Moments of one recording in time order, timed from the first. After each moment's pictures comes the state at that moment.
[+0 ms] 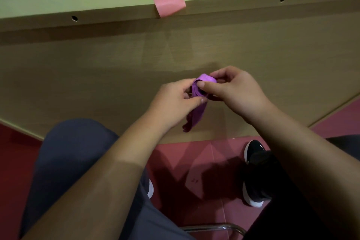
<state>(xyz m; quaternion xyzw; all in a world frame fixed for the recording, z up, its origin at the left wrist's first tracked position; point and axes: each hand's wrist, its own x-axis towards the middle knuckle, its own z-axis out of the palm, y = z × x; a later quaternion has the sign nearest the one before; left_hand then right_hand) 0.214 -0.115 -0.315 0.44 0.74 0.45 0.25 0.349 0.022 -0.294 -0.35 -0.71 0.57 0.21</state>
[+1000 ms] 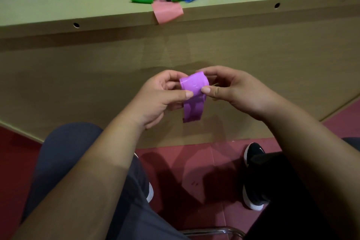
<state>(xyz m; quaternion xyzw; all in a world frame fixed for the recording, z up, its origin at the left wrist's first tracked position) 0.195 -0.128 -0.293 0.29 0.60 0.61 0.42 0.361 0.042 -0.278 -0.16 -0.77 0.61 0.12</state>
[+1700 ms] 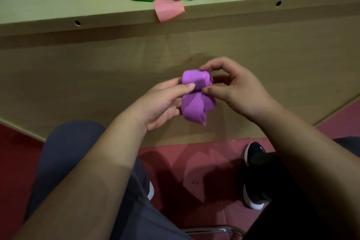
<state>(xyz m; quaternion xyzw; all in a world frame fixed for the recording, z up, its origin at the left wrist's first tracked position) 0.208 -0.129 -0.286 0.25 0.57 0.59 0.51 0.357 0.032 -0.287 -0.13 -0.78 0.57 0.24</state>
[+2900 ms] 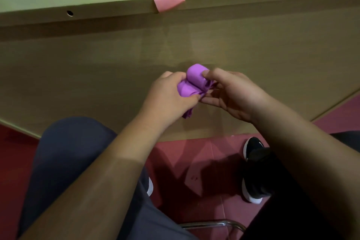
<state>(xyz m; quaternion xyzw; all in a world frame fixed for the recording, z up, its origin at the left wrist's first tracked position) 0.218 -0.124 -0.301 0.43 0.82 0.37 0.07 0.340 0.015 -0.287 -0.31 -0.51 0.79 0.12</state>
